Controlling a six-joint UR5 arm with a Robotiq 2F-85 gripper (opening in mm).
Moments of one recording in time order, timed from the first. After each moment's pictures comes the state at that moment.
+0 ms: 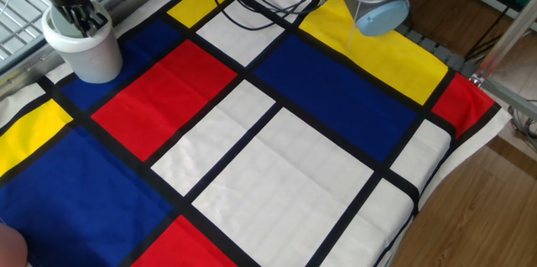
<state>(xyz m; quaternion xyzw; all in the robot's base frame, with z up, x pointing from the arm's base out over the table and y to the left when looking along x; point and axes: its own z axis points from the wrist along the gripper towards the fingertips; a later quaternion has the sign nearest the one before) 0.572 -0.279 0.121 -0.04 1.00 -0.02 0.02</state>
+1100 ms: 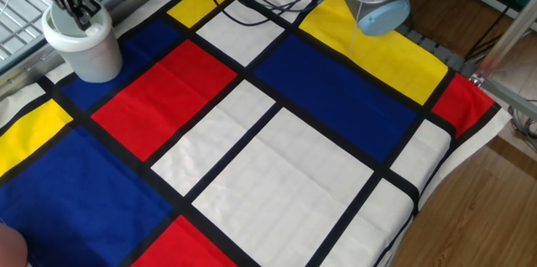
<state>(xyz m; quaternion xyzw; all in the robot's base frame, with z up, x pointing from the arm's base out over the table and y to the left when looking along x) 0.564 -0.288 0.156 -0.04 1.00 -0.05 -0.01</state>
